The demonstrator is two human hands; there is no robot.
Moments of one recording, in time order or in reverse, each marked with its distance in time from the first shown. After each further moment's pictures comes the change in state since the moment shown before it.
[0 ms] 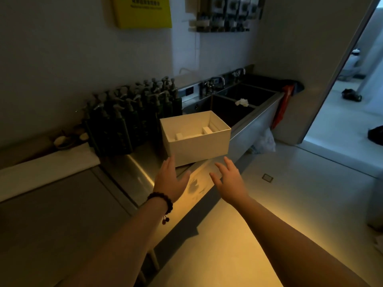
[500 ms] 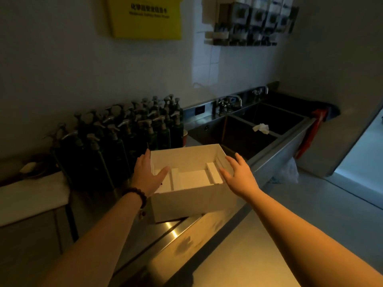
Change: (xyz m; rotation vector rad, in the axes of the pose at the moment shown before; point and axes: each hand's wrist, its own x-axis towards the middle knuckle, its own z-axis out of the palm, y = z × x) left_hand 0.237 0.000 0.002 -0.045 0.219 -0.095; right_hand 0.282 0.070 -0.016 0.014 -0.013 -0.086
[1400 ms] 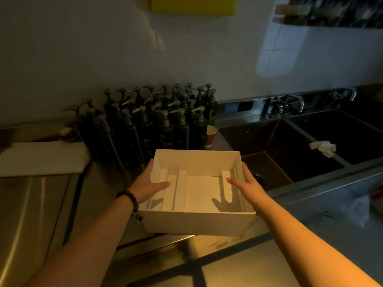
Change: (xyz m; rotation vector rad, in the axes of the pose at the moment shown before) left_hand 0.016 -0.017 0.051 -0.262 -0.064 -0.351; right_hand 0.131 0.065 0.036 0.606 -0.568 0.135
